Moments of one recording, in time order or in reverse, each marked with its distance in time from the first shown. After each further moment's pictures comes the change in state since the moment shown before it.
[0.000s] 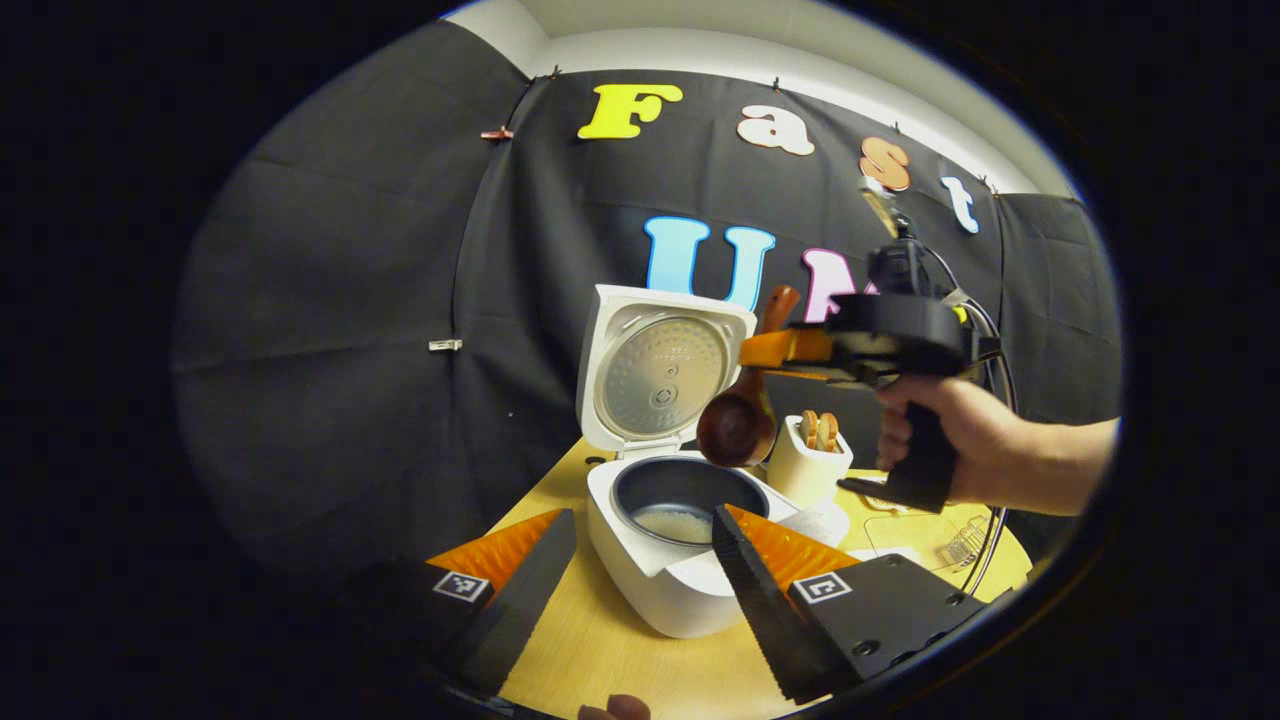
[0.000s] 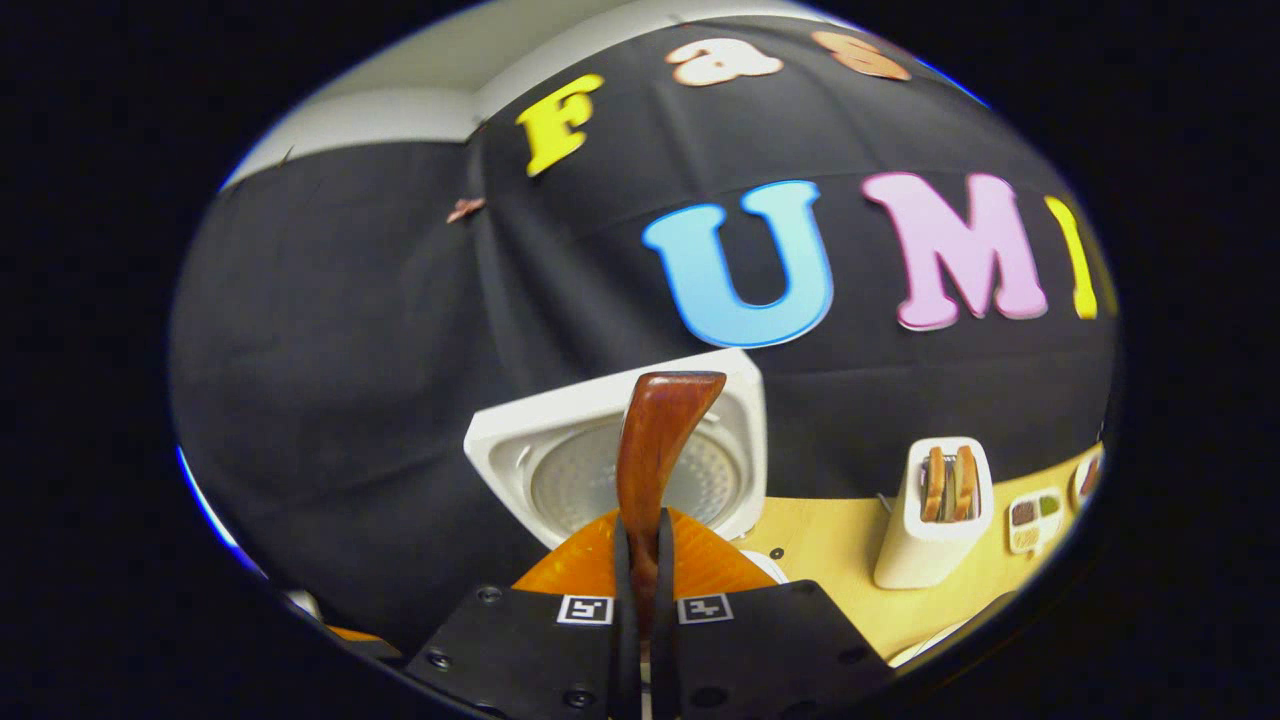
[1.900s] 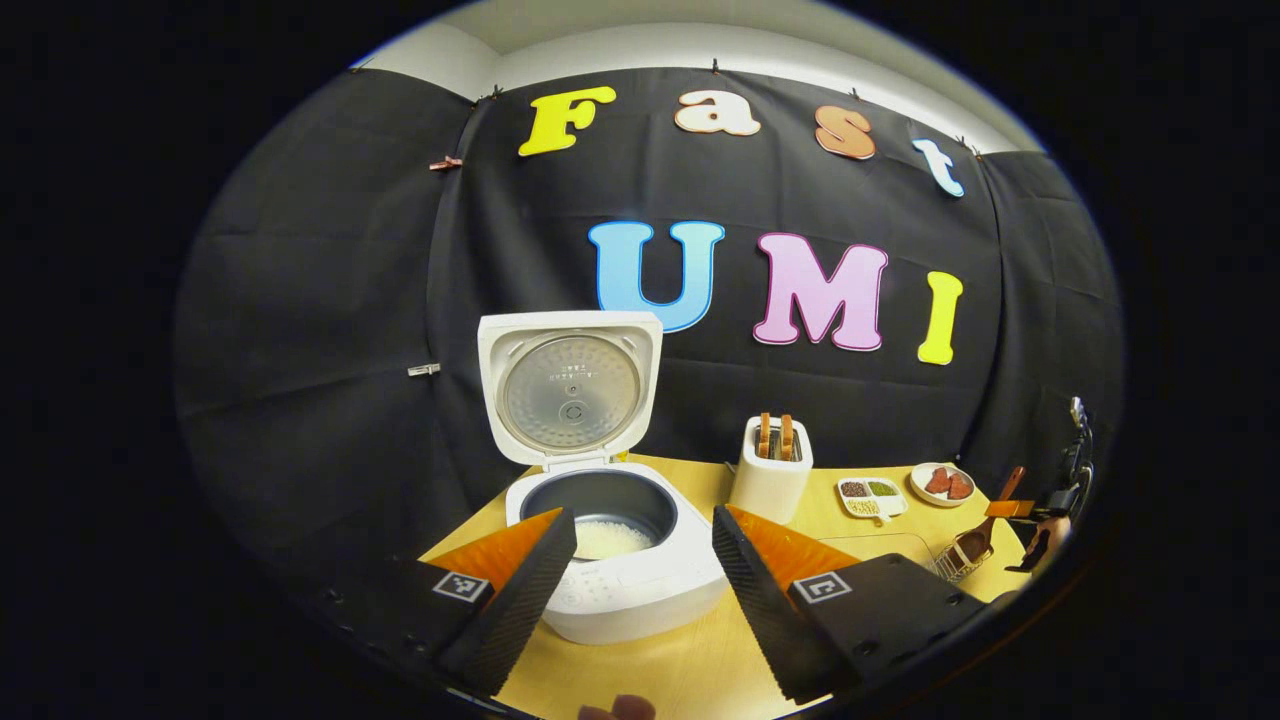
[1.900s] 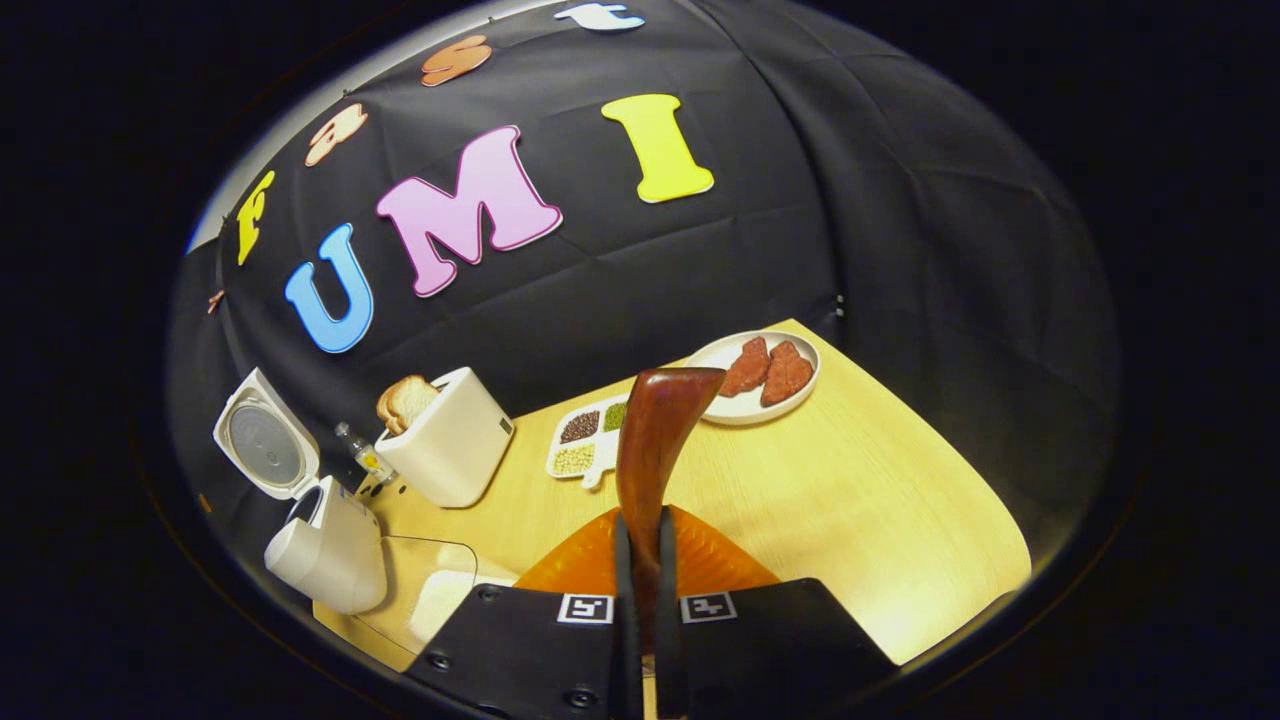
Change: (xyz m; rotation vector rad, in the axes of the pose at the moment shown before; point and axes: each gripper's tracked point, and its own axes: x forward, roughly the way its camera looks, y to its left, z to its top) left arm 0.020 -0.140 0.023 0.088 0.012 0.082; right arm -0.315 -0.544 -0.070 0.180 0.110 -0.631
